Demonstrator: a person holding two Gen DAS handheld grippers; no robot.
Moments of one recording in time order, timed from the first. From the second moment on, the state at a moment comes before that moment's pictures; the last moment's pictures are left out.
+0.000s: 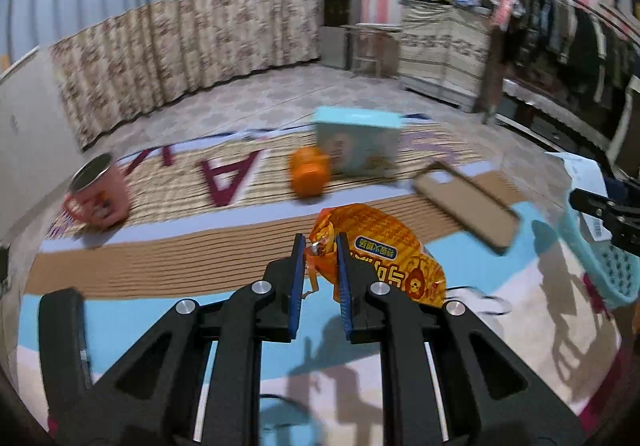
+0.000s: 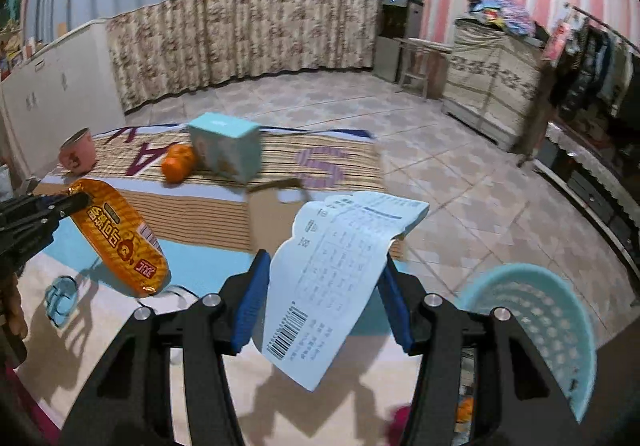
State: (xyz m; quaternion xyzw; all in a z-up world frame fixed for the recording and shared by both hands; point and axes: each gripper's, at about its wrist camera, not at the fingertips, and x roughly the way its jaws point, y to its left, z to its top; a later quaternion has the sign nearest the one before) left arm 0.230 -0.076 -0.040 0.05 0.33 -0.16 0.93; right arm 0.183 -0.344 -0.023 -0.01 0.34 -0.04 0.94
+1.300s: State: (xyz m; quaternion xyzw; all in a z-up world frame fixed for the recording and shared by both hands) left arm 0.184 -0.370 -0.038 0.09 0.34 -0.37 0.86; right arm 0.099 -0.544 -0.042 0.07 0.33 -0.20 0.92
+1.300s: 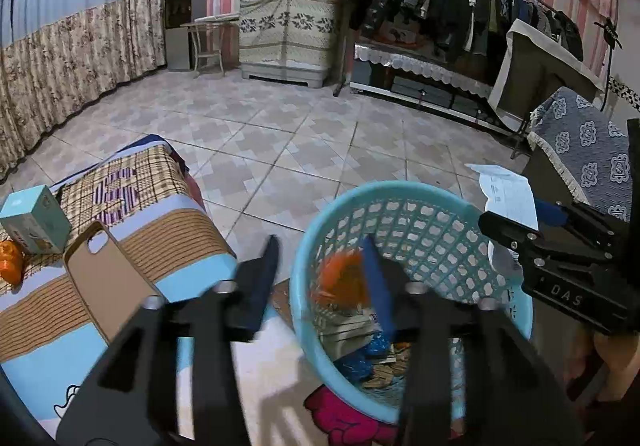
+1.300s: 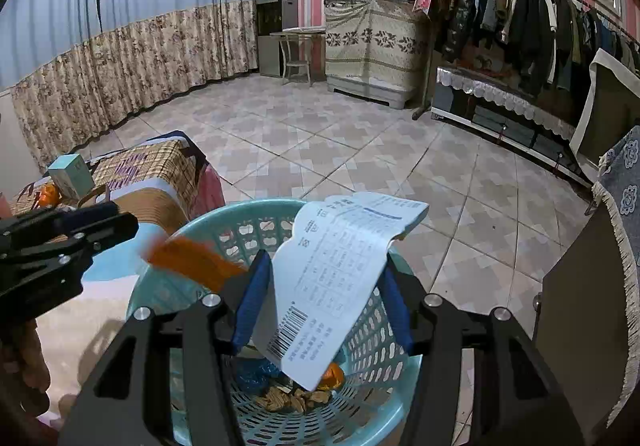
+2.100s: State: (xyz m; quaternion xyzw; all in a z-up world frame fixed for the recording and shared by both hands) left arm 0.210 -0.245 -0.009 0.06 0.27 -0.23 0.93; right arm 0.106 -0.517 -0.061 0.08 0.34 -0.20 0.92
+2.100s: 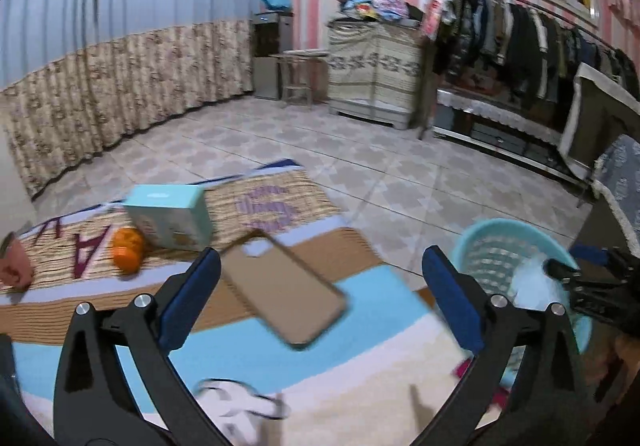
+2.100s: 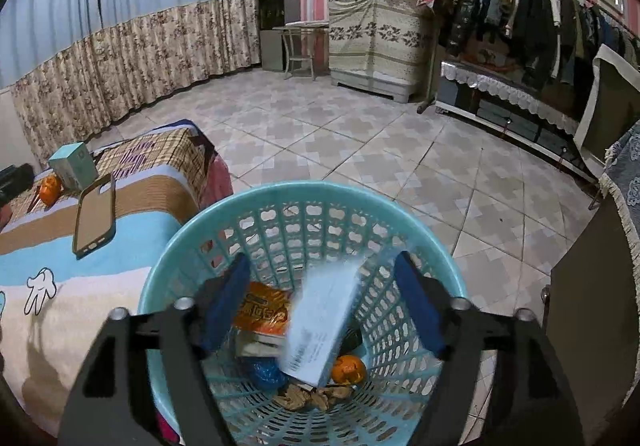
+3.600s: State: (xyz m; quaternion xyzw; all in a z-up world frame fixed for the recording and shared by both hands) left arm 0.362 -0.086 -0.088 0.05 0.39 -0.15 0.91; right arm 0.225 -0.386 -0.050 0.03 0.35 -0.14 0.92
